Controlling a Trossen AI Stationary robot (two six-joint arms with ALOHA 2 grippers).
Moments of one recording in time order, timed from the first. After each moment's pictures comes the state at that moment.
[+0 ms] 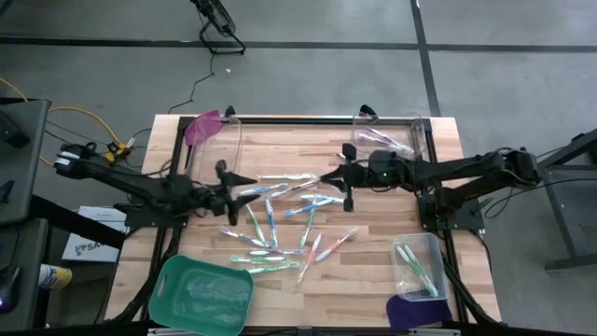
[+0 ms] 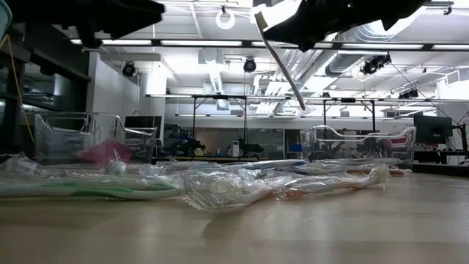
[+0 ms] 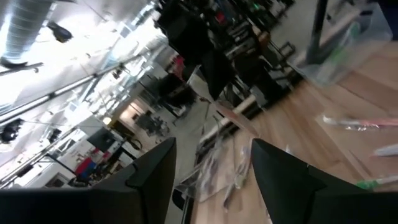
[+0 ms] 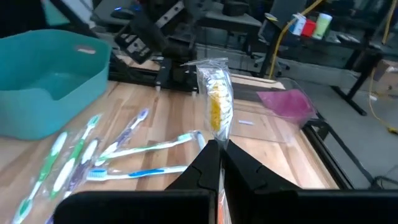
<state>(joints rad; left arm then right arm) -0.24 0.84 0.34 0.63 -0.41 0.85 -0.05 1.24 0.73 0.29 0.01 -0.18</state>
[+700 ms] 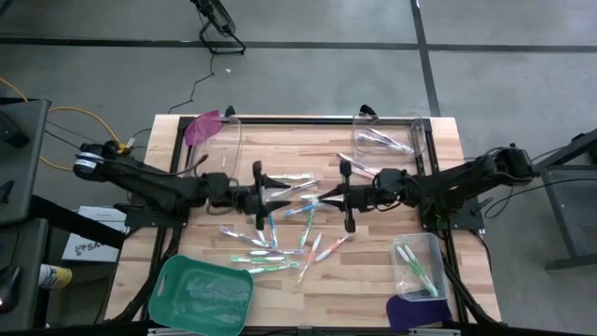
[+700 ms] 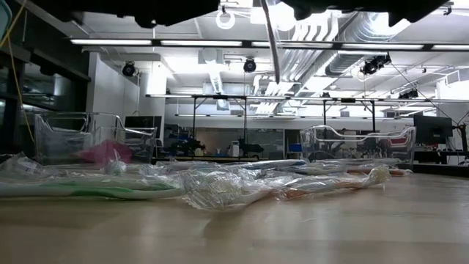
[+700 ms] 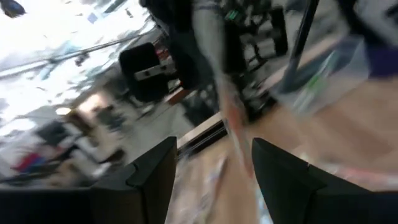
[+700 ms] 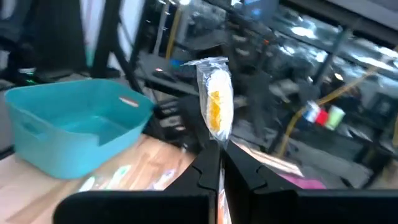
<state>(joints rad) -0.13 1.23 0.62 0.67 -0.20 0.65 0.11 1.31 0.67 0.68 -0.01 -0.36</state>
